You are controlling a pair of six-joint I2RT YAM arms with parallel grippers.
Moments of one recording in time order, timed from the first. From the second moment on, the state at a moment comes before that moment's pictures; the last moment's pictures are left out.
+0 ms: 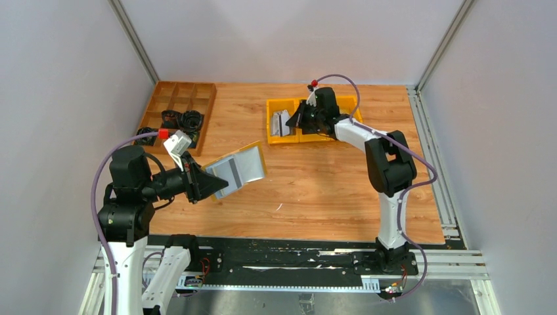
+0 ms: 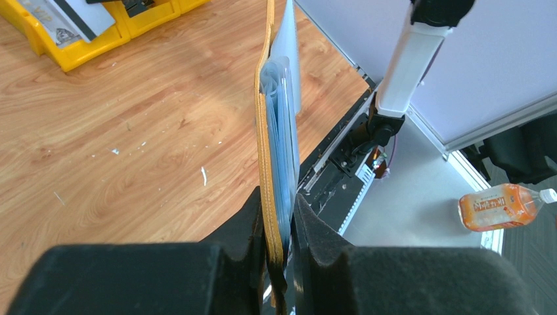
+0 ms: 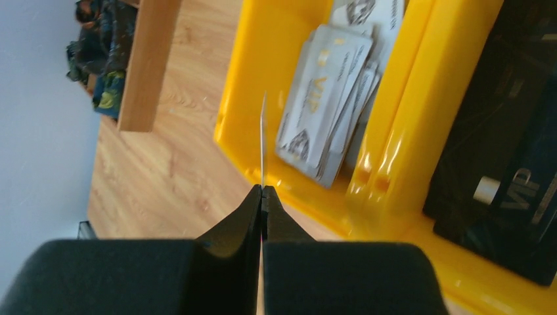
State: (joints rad) left arm -0.01 0.64 1.15 -0.93 1.00 -0.14; right arm 0.41 2.02 1.43 0.09 -0.44 0.57
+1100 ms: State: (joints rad) left arm -0.01 0.65 1.14 -0.94 1.07 -0.11; right arm 0.61 1.42 0.97 1.01 -0.87 1.15
